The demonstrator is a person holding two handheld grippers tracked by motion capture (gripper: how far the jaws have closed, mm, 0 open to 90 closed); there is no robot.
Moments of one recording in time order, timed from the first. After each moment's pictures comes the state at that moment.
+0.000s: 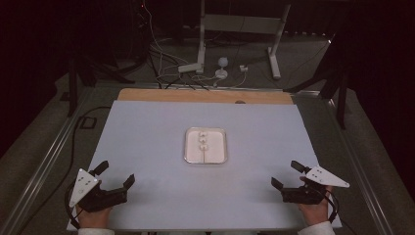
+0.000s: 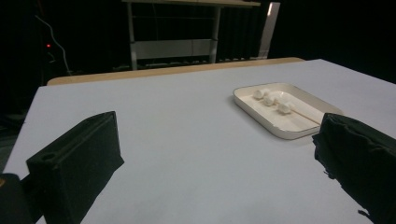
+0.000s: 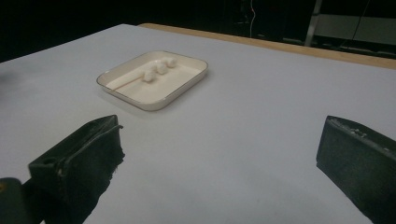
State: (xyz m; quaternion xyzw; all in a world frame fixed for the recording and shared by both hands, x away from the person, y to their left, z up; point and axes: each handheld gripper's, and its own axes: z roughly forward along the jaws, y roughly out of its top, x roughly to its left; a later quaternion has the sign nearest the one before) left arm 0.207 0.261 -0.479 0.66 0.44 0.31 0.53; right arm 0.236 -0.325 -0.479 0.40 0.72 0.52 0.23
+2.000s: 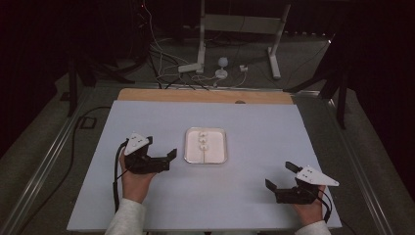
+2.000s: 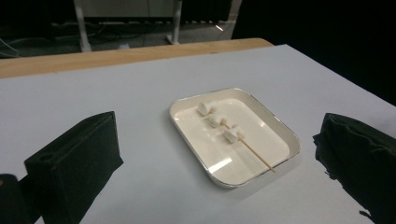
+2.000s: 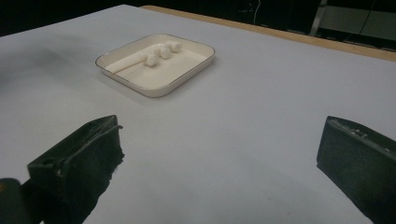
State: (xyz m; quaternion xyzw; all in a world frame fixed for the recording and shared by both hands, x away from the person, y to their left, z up) left arm 0.293 0.160 -0.440 0.71 0.45 0.20 0.51; right arm 0.240 -0.311 -0.486 0.38 0.75 0.49 0.23
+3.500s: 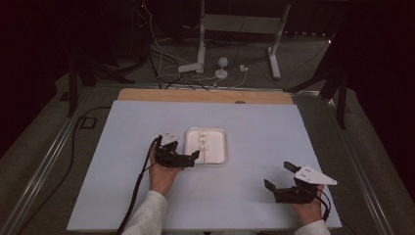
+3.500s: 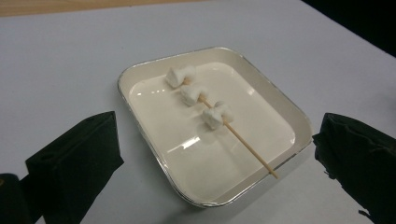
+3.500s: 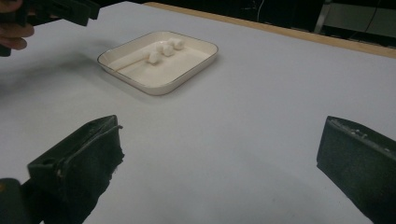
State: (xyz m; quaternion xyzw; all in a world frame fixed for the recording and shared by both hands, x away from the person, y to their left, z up) left arm 0.339 0.098 -0.486 0.76 0.45 0.14 0.45; right arm 0.242 -0.308 -0.488 0.38 0.75 0.49 0.22
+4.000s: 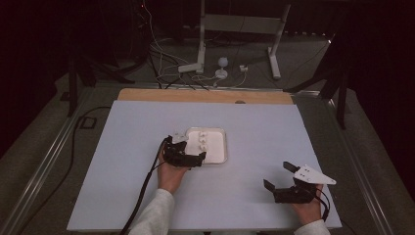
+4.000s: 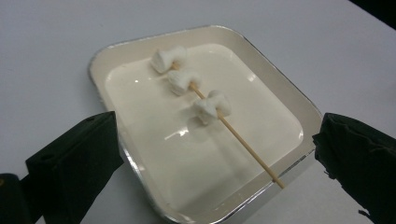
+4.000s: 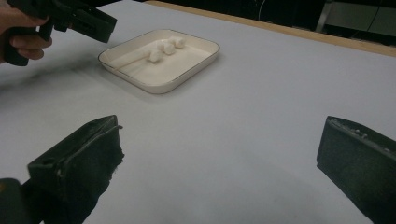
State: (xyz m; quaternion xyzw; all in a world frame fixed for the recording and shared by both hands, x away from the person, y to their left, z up) left arm 0.350 0.076 -0.501 0.77 0.46 0.12 0.43; right arm 0.243 -0.308 -0.488 0.38 0.75 0.49 0.22
